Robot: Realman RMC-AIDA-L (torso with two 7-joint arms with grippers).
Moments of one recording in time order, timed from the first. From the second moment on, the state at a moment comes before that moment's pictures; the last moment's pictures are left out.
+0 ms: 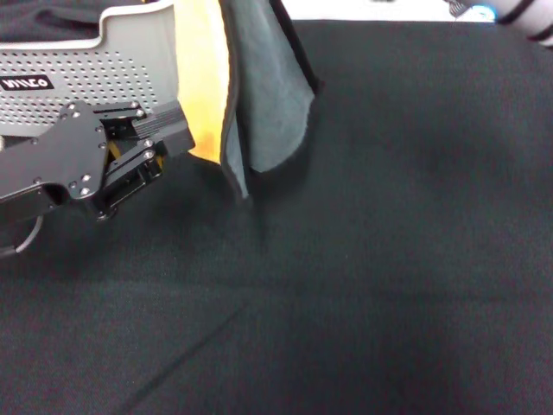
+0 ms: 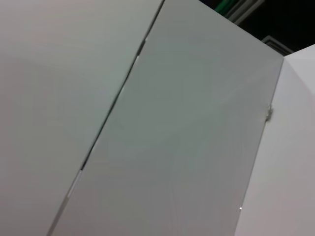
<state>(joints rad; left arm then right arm) -0.28 -2.09 0.74 0.84 1.53 1.92 -1.32 0.71 2.03 -1.66 -0.92 -0.63 -1.13 0.76</state>
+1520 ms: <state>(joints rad) -0.29 -2.10 0.74 0.29 1.42 1.80 -0.79 0.93 2.03 -1.79 -0.79 -0.52 -0.92 0.68</state>
